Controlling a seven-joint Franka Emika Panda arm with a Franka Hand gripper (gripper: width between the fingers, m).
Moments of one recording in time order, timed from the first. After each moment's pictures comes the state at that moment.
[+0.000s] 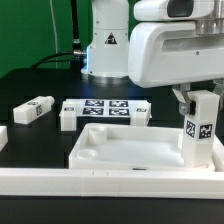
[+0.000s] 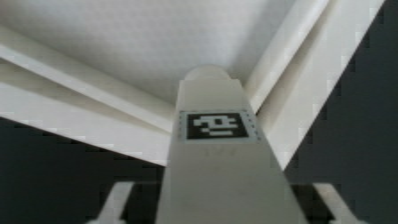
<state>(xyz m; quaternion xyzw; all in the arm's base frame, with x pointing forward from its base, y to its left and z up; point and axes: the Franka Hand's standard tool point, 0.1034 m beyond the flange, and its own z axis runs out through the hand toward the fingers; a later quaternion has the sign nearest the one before) 0.635 0.090 0.107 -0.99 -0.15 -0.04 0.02</state>
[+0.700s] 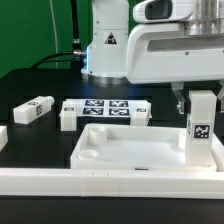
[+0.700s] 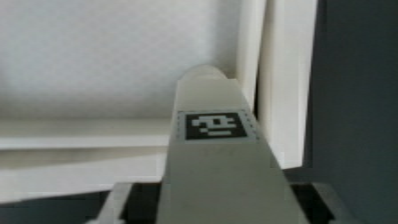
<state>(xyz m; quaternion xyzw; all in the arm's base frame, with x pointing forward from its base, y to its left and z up) 0.635 0.089 0.106 -0.99 0.11 -0.04 0.04</state>
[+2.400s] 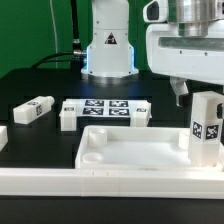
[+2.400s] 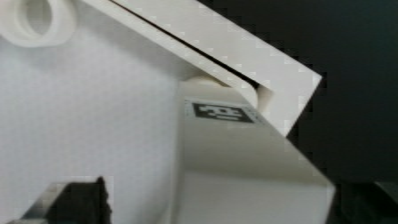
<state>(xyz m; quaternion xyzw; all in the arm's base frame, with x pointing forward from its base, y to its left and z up) 0.634 0.095 0.106 -0.90 0.44 -0.01 0.06</state>
